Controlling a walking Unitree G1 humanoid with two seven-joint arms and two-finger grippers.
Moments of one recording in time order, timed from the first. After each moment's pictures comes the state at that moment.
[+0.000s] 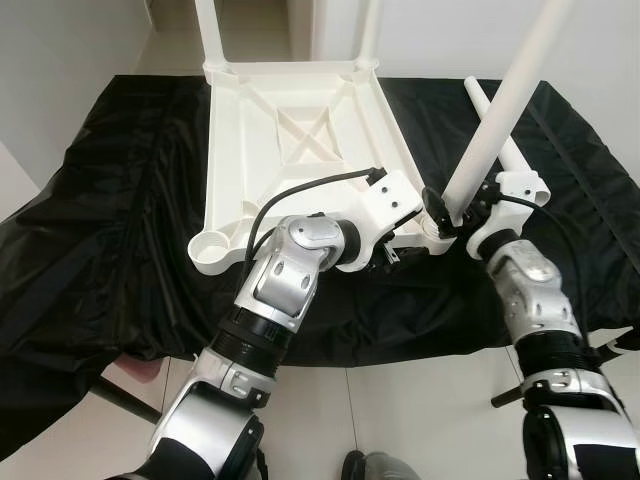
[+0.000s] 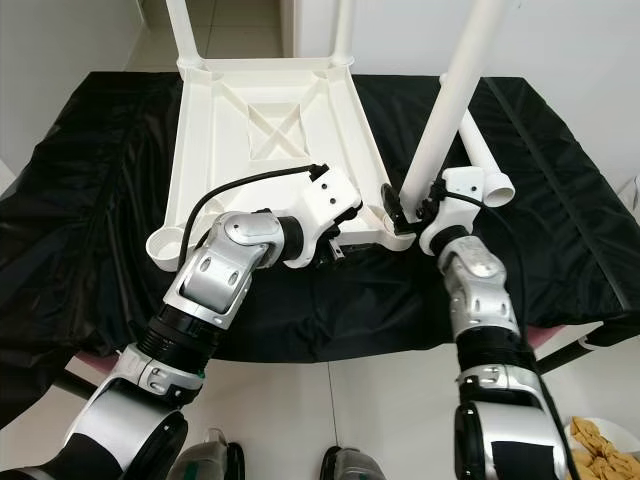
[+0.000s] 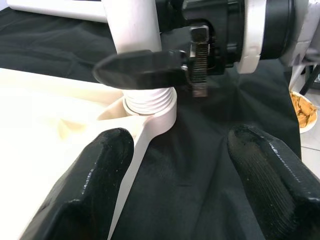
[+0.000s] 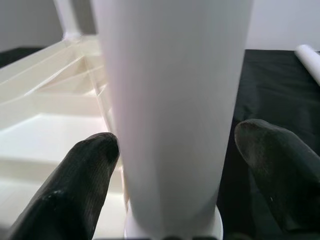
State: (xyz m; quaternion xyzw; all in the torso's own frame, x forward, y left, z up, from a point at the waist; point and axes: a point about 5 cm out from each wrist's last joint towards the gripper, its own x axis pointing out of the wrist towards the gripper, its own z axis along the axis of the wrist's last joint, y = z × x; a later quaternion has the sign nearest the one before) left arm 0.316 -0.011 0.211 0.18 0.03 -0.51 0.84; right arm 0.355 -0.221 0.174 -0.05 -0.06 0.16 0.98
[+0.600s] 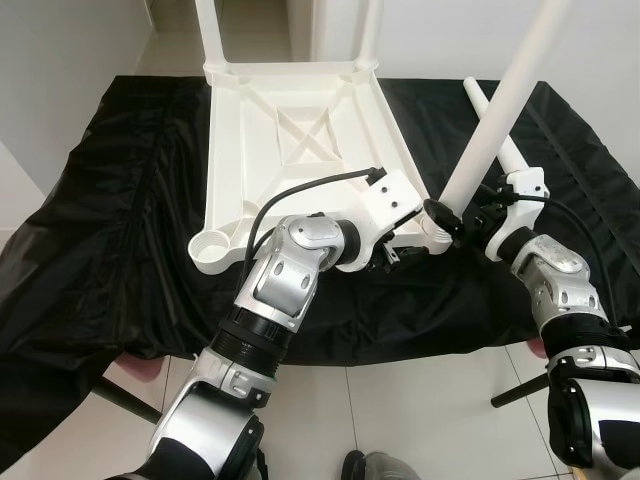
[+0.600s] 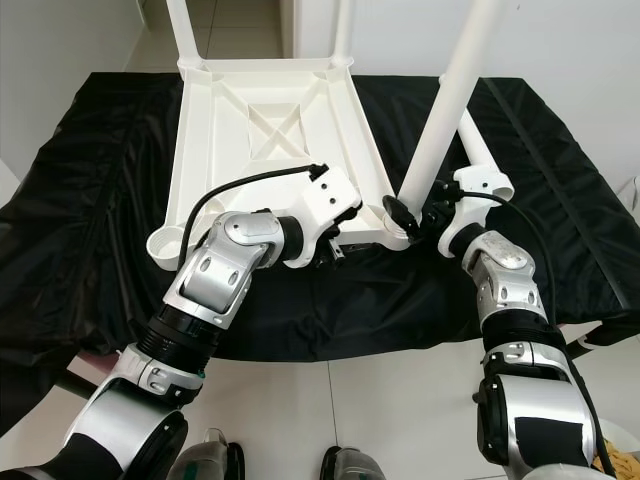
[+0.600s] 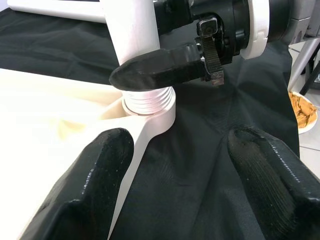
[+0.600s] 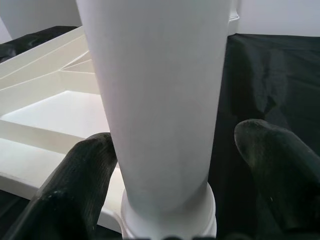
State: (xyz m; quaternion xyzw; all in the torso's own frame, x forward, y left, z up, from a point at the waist) left arm 0.316 -0.011 0.212 0.18 0.03 -0.51 0.84; right arm 0.362 -0.239 0.174 -0.06 -0.03 0.23 0.97
